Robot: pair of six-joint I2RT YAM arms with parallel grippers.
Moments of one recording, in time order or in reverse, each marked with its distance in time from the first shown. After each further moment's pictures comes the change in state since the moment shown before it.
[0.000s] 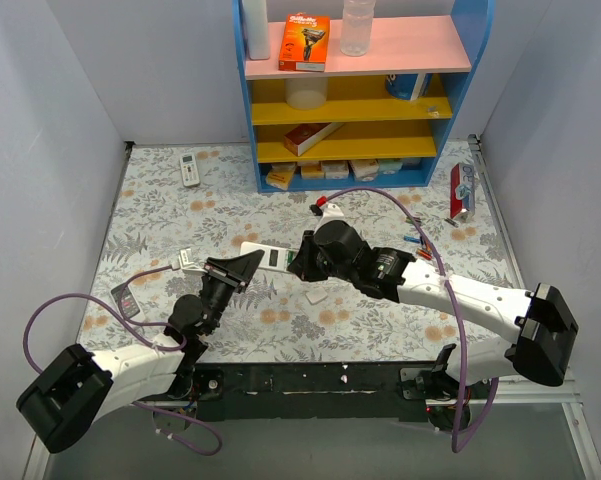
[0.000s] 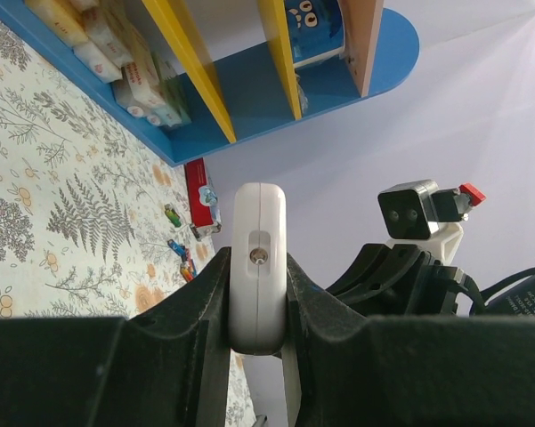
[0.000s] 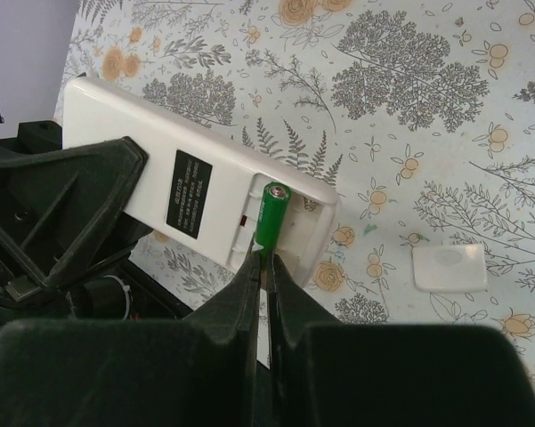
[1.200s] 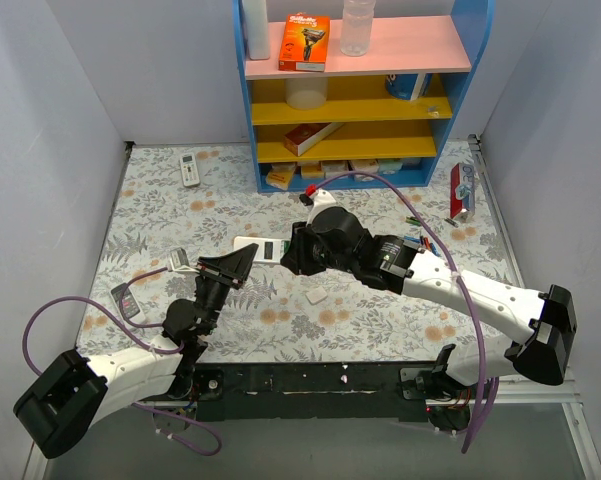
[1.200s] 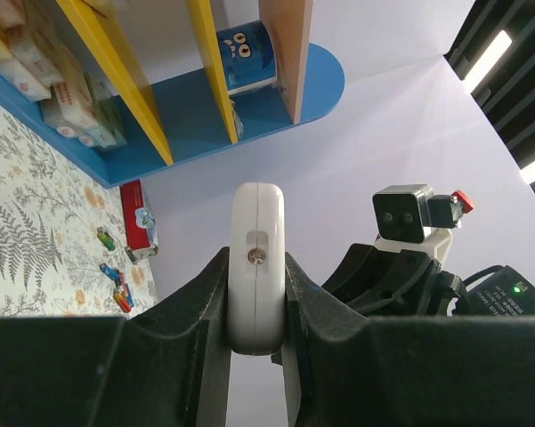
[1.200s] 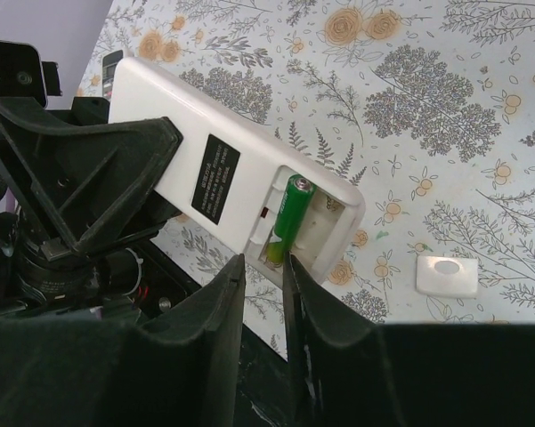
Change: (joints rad) left arm -0.006 -0.040 0.000 0.084 -0.043 -0.071; right arm 0.019 0.001 0.185 -0.164 -0.029 -0.126
